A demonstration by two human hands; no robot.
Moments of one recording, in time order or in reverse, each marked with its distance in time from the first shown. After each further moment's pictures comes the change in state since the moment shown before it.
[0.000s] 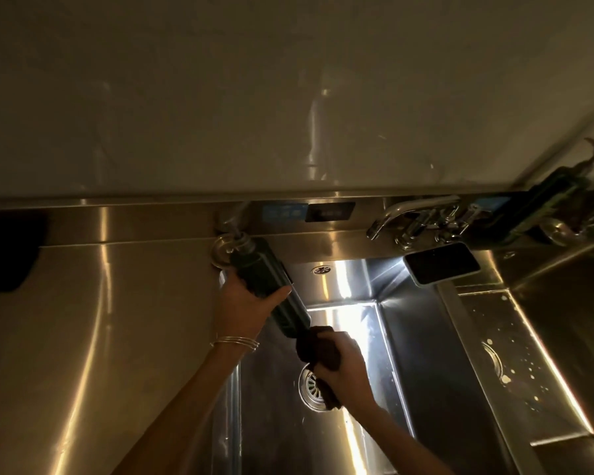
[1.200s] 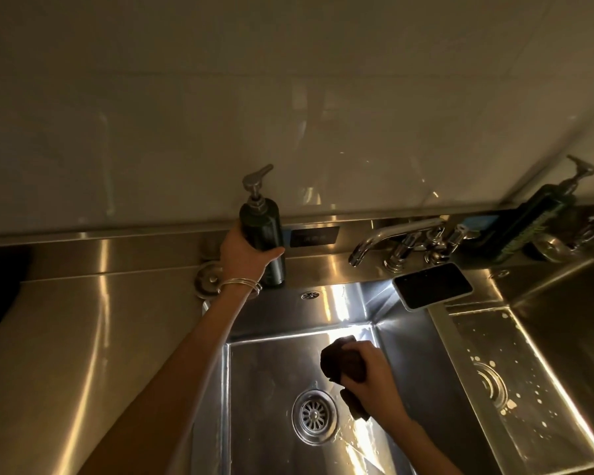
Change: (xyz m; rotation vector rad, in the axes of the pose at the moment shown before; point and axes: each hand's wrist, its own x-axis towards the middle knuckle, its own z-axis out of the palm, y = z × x) left_hand 0.101 0.051 0.047 0.107 0.068 0.140; right_hand 0.027 0.021 -0.067 -0.033 0.019 -0.008
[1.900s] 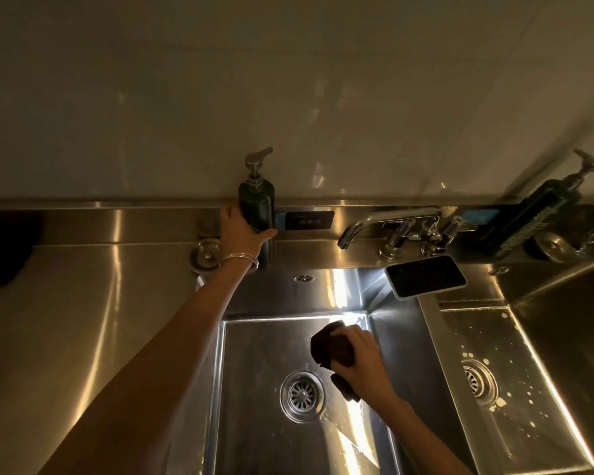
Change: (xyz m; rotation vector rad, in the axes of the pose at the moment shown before) left_hand -0.001 -0.008 0.016 0.270 0.024 -0.034; right_hand -0.002 0.009 -0.020 -0.086 -0.121 -0.090
